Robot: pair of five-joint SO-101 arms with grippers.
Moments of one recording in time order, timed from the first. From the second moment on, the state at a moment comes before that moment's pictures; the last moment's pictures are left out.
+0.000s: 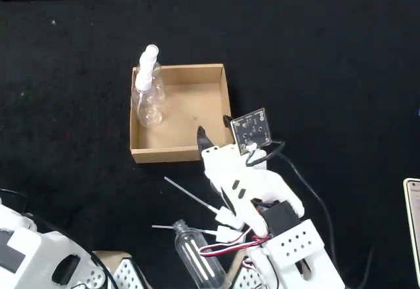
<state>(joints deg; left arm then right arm) -71.5 -4.5 78.6 -61.8 -7.5 -25.5 -76.4 82.3 29.2 -3.5</state>
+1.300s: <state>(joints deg) -71.8 -4.5 81.5 -61.8 -11.1 -25.5 -76.4 82.3 29.2 -3.5</state>
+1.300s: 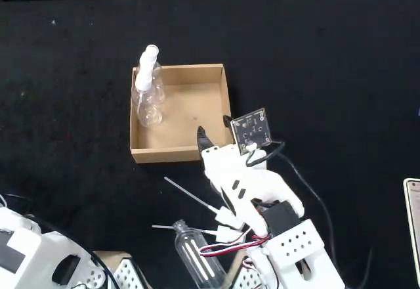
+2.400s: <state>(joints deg) -54.5 -43.7 92.3 -37.8 -3.6 -25.5 -76.4 82.3 29.2 -3.5</state>
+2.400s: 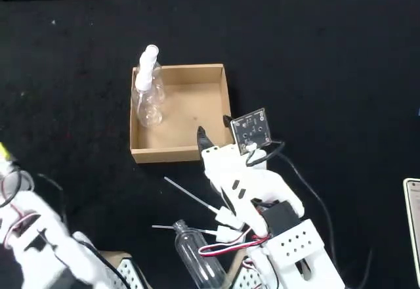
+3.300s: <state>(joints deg) -4.0 -90.4 92.1 4.0 -3.6 -18.6 -76.4 82.3 24.0 -3.5</state>
